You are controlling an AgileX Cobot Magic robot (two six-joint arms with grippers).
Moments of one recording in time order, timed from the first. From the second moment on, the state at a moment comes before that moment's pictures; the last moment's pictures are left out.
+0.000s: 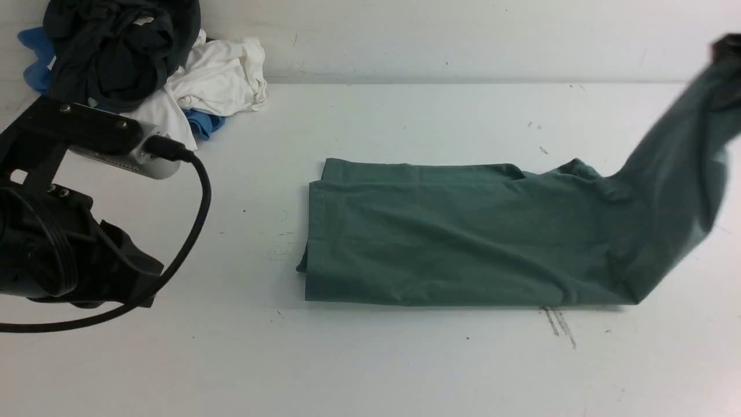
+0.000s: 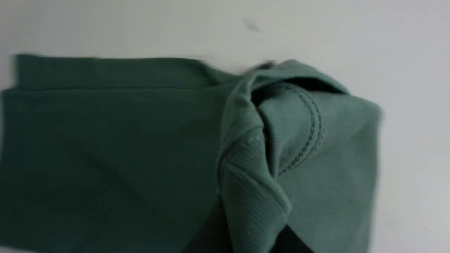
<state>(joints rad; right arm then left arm) -0.01 1.68 -1.64 0.35 1.11 -0.19 -0.11 1.10 -0.92 -0.40 0.93 0.44</state>
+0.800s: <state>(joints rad) 0.47 2.12 -1.83 1.01 0.82 -0.61 -0.11 1.12 -0.92 -0.41 0.94 0.45</state>
